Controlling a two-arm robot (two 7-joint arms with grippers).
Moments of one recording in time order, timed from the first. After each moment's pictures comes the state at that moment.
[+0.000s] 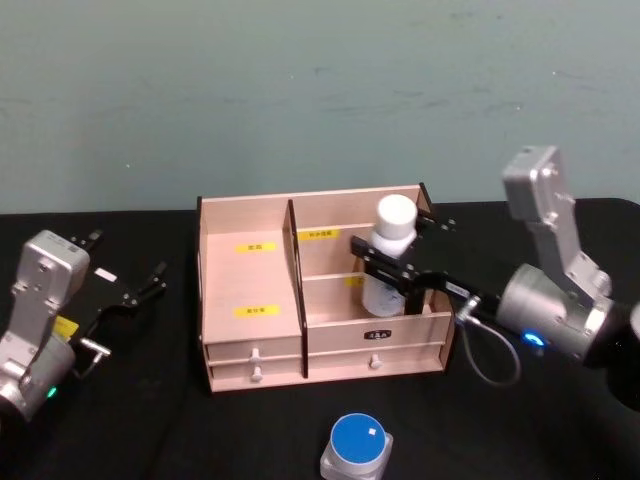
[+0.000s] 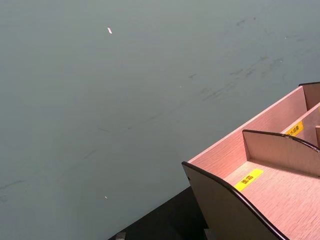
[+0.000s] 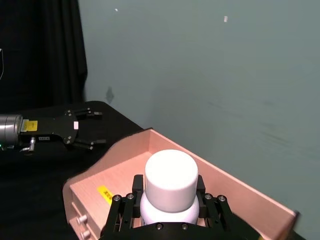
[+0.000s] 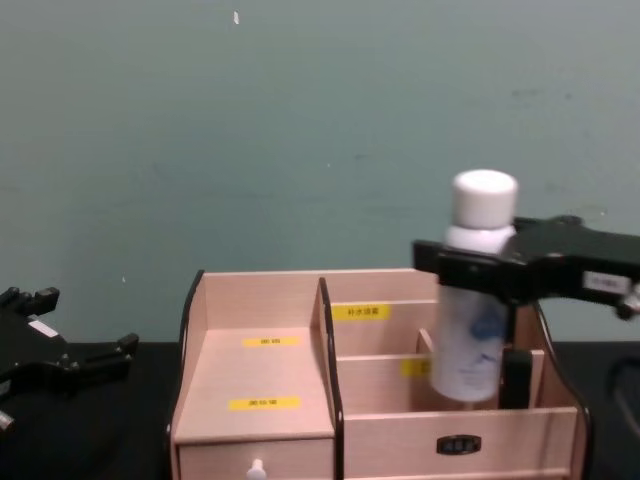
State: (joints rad) left arm -0.20 0.60 0.45 -1.41 -0.25 -0.12 0.03; right arm 0.27 0.48 -0.41 -1.59 0.41 0.07 0.49
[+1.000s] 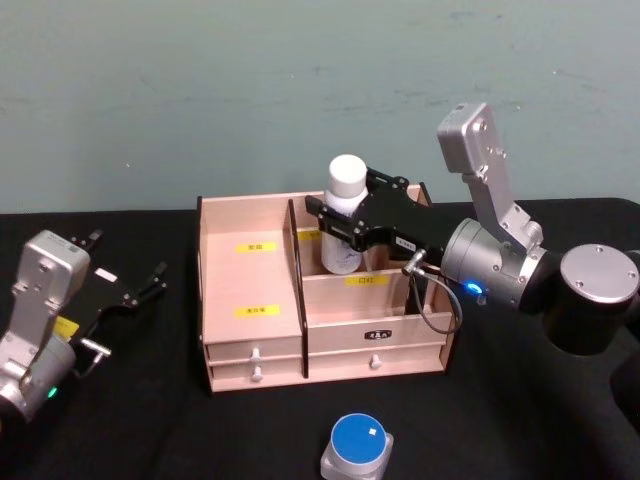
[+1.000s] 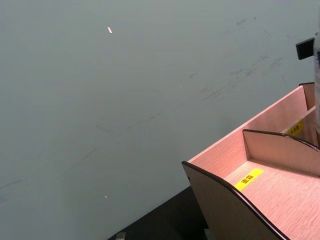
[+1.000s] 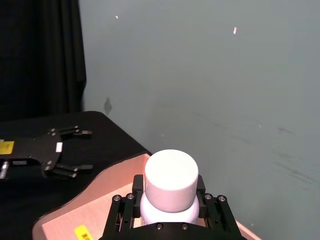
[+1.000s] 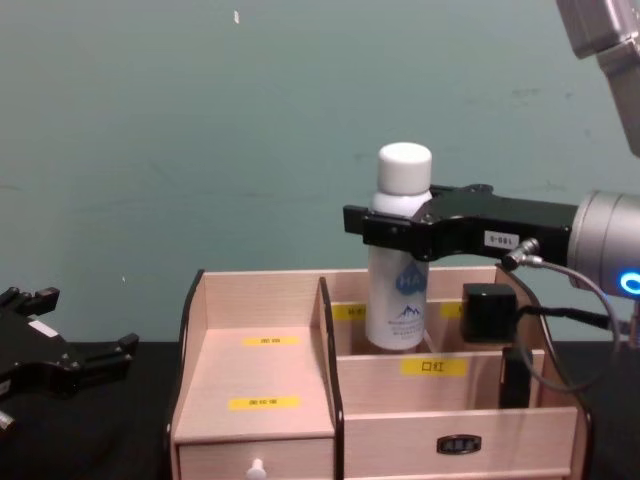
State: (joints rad) left arm -0.20 0.60 0.45 -1.41 -0.25 -0.12 0.03; right arm 0.48 0.34 -0.49 -1.35 0.36 0.02 0.51
